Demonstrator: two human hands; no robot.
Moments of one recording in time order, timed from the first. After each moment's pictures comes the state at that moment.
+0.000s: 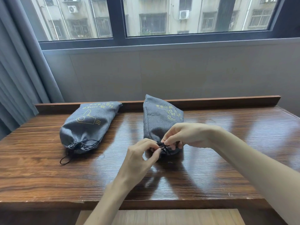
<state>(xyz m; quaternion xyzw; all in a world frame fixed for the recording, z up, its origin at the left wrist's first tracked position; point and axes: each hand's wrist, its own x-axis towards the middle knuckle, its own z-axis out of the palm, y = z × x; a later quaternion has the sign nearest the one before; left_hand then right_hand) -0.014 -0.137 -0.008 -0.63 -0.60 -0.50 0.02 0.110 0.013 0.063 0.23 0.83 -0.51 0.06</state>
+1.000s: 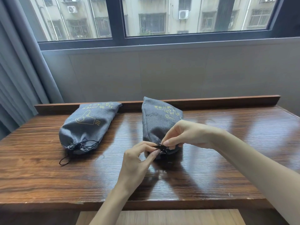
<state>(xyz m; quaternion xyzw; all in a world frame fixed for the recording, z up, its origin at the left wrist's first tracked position) -0.008 -0.141 -0.015 -0.54 -0.62 -0.57 -0.04 0.121 0.013 0.065 0.20 0.84 -0.50 0.00</state>
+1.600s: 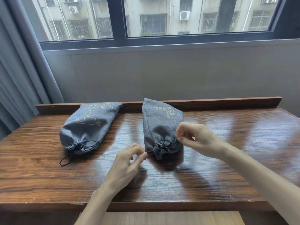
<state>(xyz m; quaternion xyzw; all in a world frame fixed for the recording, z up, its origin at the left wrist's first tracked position) -0.043 -0.156 -0.021 -0.59 -0.66 -0.46 -0.07 0.149 0.025 0.038 0.15 0.92 -0.28 -0.22</state>
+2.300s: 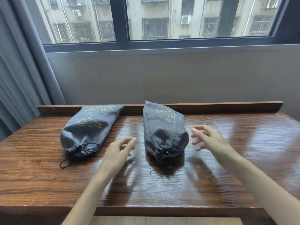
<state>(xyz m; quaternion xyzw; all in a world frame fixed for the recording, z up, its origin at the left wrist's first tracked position) -0.065 -0.146 0.002 -0.40 -0.73 -0.52 -0.18 0.156 0.037 0.019 0.36 0.69 -0.54 -0.33</state>
